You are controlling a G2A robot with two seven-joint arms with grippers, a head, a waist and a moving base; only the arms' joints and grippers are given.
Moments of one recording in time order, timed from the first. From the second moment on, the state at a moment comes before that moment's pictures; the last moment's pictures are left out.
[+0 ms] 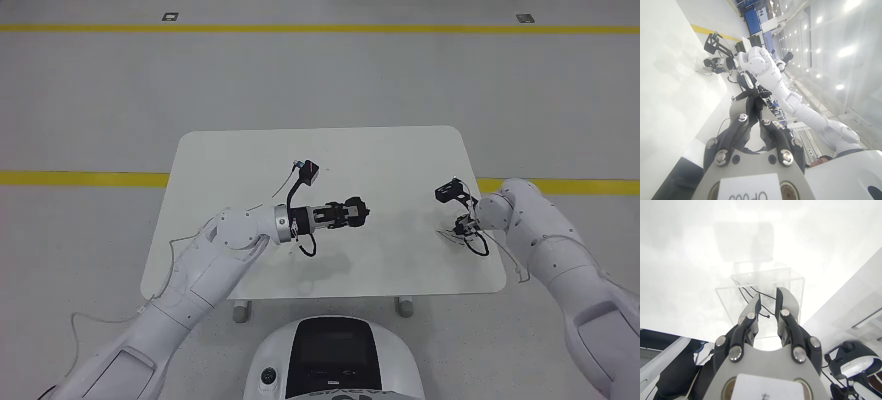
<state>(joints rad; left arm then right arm) 1.04 -1.21 -0.88 -1.34 -0.32 -0.34 -0.81 -0.76 -0.99 0.72 -0.82 -0.82 -0.34 1.00</state>
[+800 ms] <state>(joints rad) 1.04 -1.21 -0.88 -1.34 -0.32 -0.34 -0.81 -0.72 -1.01 0.65 -0.77 -0.79 -0.34 0.99</state>
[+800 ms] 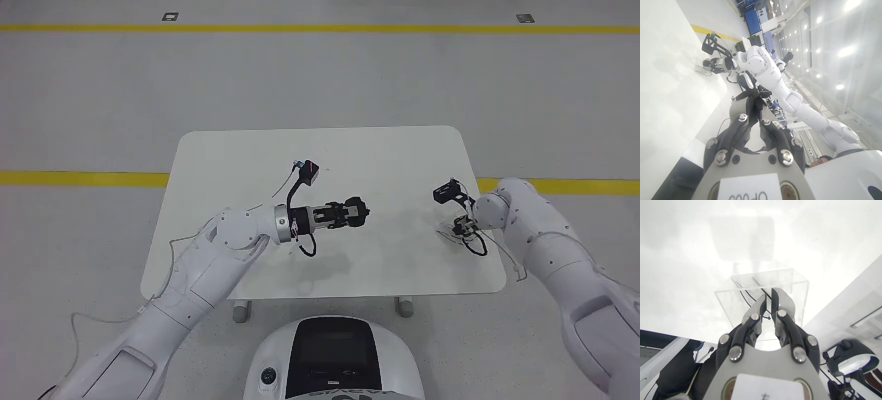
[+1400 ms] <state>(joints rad) 1.04 -1.21 -0.88 -1.34 -0.32 -0.34 -0.81 -0.72 -0.98 0.66 -0.81 -0.77 -0.34 0.97</state>
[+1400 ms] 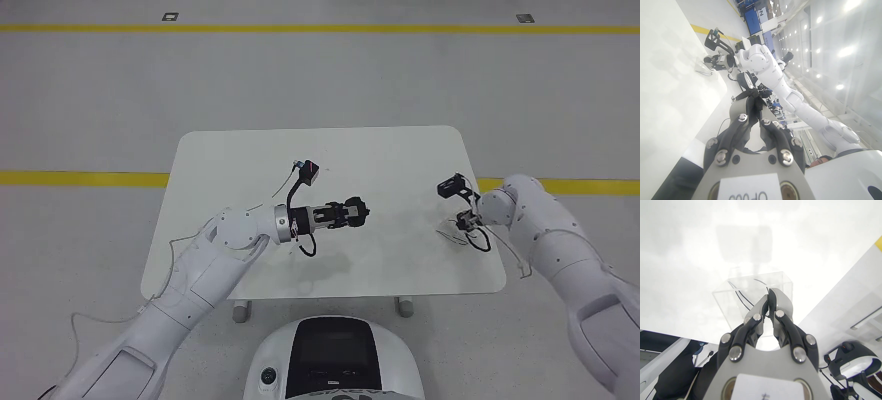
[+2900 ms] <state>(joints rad) 1.04 -1.21 -0.88 -1.34 -0.32 -0.34 -0.81 -1.05 -0.75 1.03 -1.34 -0.68 -0.33 0.94</state>
